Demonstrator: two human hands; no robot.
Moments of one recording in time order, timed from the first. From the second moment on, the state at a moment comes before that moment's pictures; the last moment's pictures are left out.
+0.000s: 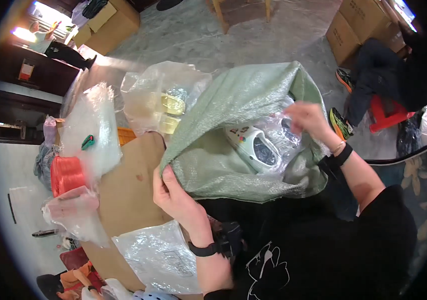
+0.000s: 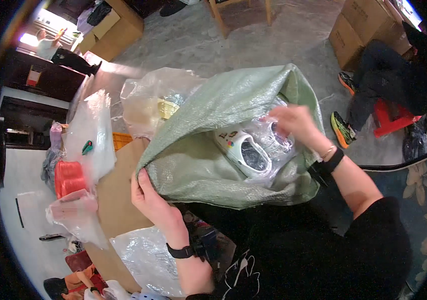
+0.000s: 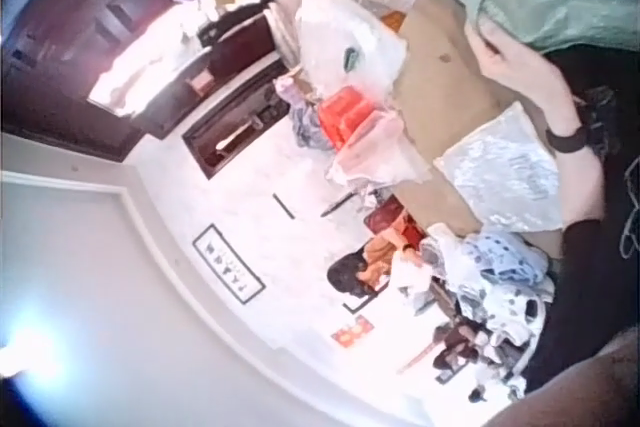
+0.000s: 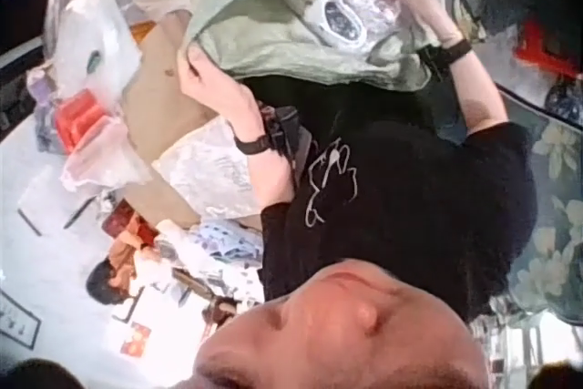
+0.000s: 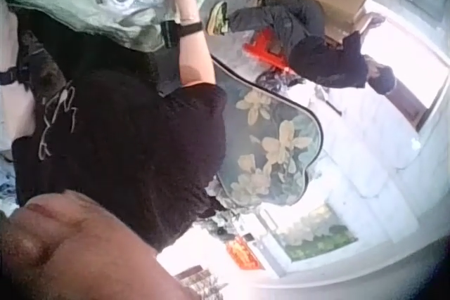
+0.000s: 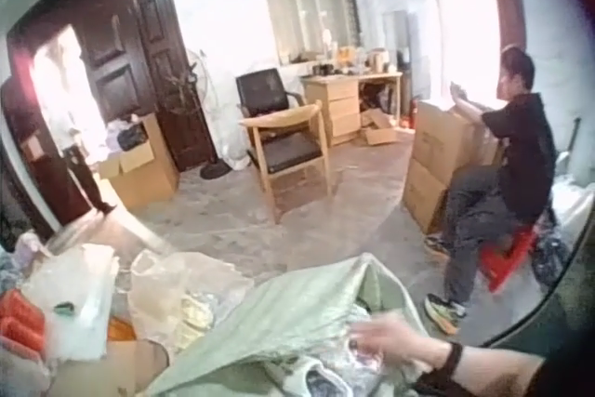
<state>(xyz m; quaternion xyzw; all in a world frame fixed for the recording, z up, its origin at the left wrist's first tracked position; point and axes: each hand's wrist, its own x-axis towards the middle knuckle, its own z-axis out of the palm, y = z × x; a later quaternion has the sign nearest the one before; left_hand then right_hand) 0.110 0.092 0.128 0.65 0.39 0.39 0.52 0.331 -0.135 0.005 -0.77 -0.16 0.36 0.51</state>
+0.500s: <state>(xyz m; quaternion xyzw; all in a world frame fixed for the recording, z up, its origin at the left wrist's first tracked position) 0.112 0.126 0.126 0.59 0.35 0.42 0.60 0.495 -0.241 -0.070 -0.82 0.00 -0.07 0.57</state>
